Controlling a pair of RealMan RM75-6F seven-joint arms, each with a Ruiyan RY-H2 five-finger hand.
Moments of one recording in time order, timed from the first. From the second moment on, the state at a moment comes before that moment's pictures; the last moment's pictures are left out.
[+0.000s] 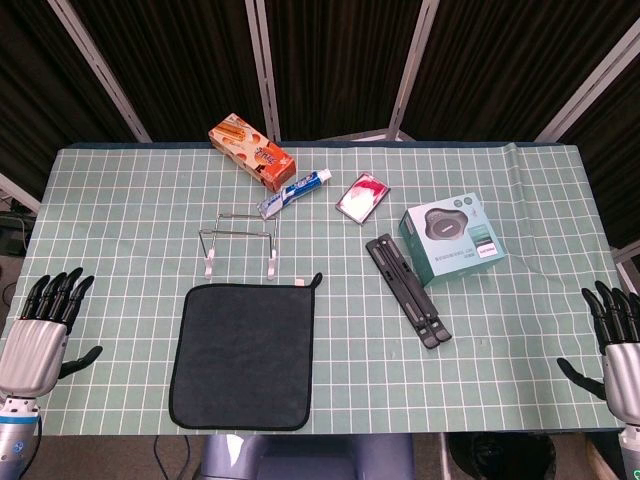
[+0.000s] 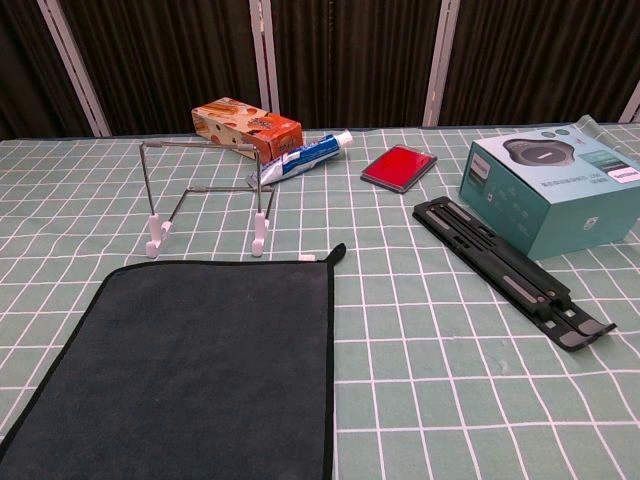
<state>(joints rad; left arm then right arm) -0.11 -1.16 -0.02 -1.73 1.61 1.54 0.25 0.01 -1.13 0.07 -1.53 -1.60 1.68 0.00</state>
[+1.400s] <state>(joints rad) -0.80 -1.52 -0.09 -1.56 1.76 0.73 0.36 0.03 -1.08 0.14 -1.55 -1.39 1.52 0.07</state>
